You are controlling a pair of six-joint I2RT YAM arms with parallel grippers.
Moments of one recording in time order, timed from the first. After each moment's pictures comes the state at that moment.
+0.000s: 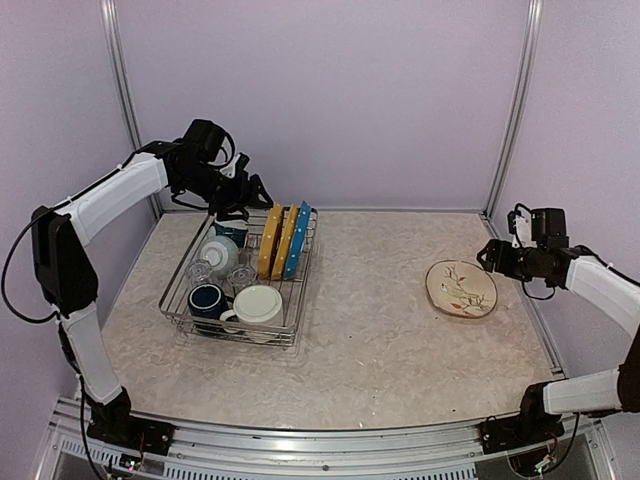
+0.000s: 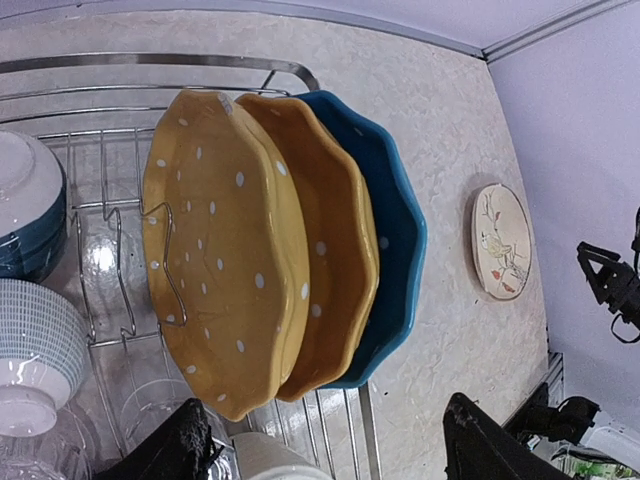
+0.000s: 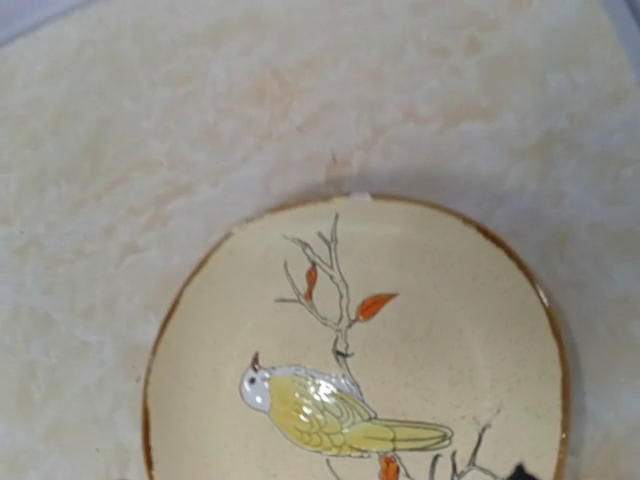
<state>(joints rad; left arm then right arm) -0.42 1.83 1.82 -0.83 0.38 -0.43 -0.02 1.17 0.77 -0.30 -0.18 0.24</state>
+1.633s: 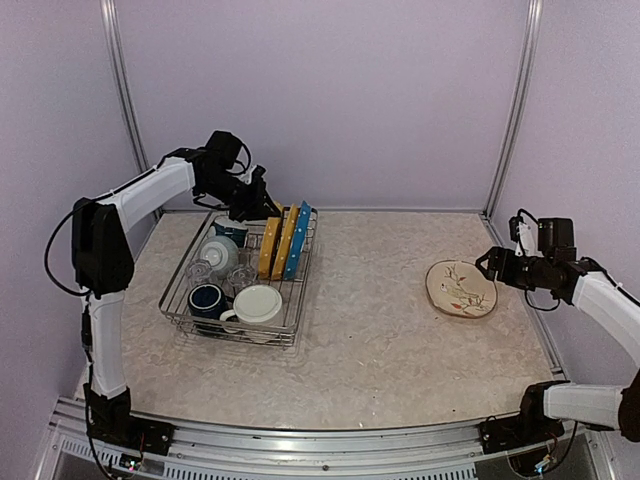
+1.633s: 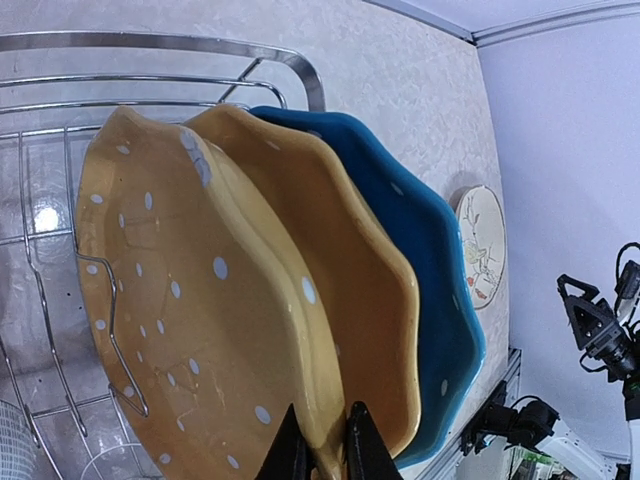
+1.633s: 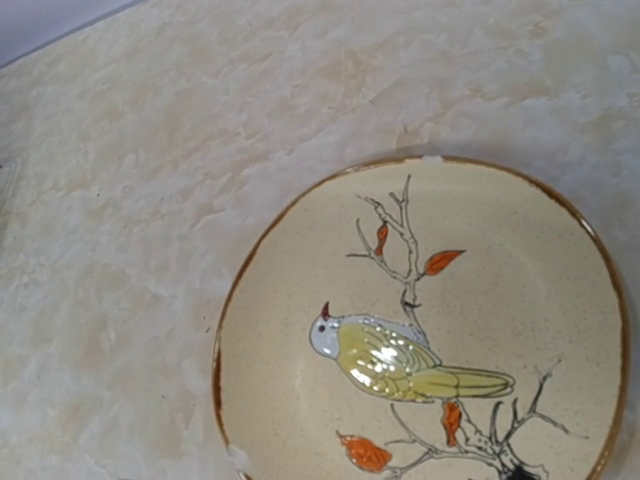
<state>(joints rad) -0.39 2.13 2.05 -0.84 0.55 -0.50 -0.01 1.02 0.69 -0.32 -0.27 0.25</state>
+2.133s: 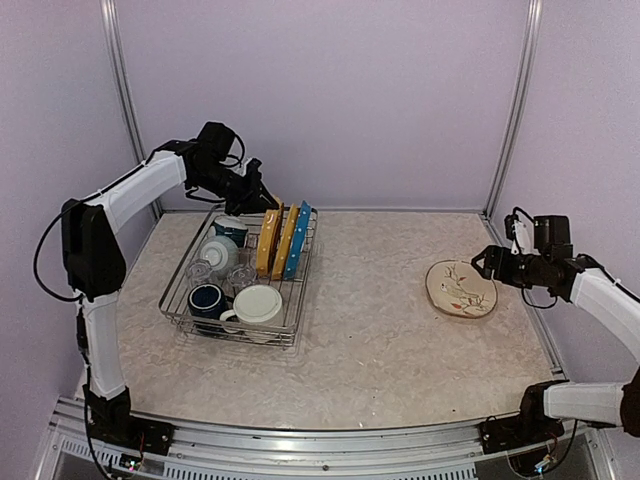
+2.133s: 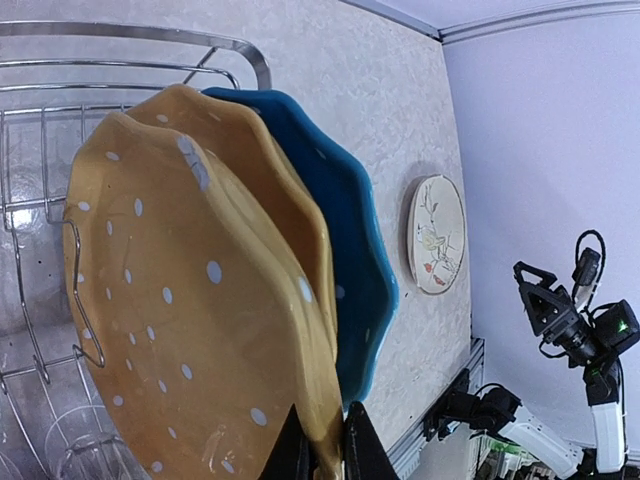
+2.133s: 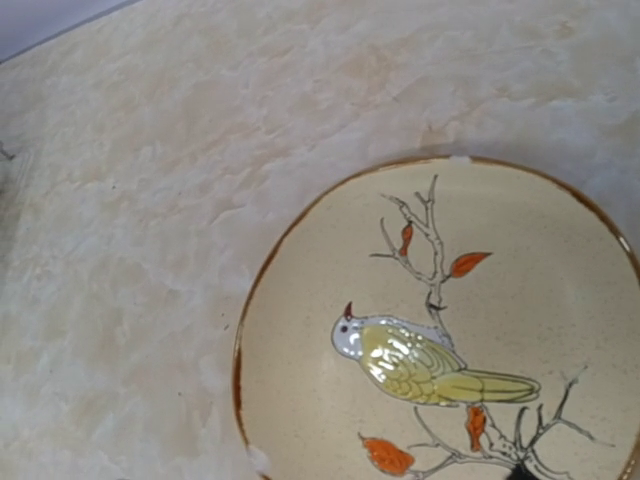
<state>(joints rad) -0.38 2.07 2.05 -0.87 0.62 -0.54 0.01 1.04 0.71 -0.32 -0.27 0.25</state>
